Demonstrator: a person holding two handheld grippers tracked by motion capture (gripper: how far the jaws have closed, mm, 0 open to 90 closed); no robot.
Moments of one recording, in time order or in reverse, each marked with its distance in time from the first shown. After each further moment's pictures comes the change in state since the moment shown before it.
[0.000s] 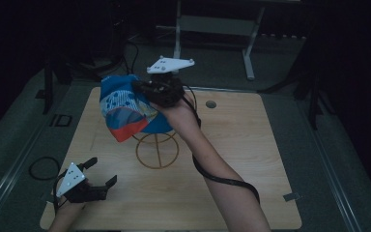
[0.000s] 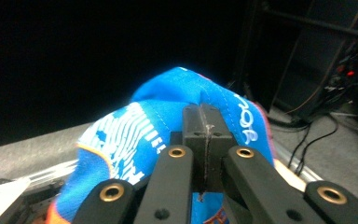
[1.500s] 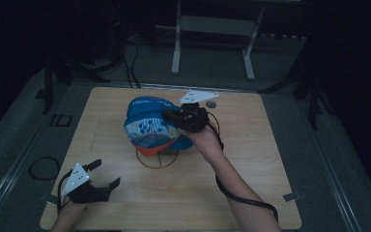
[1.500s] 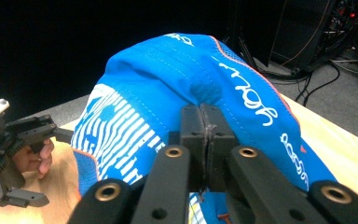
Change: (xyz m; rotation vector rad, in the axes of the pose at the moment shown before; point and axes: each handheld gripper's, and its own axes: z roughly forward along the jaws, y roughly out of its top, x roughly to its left) left arm -0.003 -0.007 0.008 0.042 -0.035 0.005; right arm -0.033 -0.101 -0.030 0.099 -0.021 0.114
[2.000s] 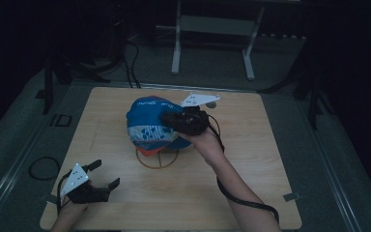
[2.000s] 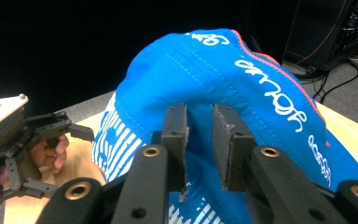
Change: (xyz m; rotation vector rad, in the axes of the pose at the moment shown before) left arm 0.001 -0.002 -0.001 -0.011 -0.013 -0.015; right arm 0.000 -0.009 -0.001 -0.004 0.053 0.012
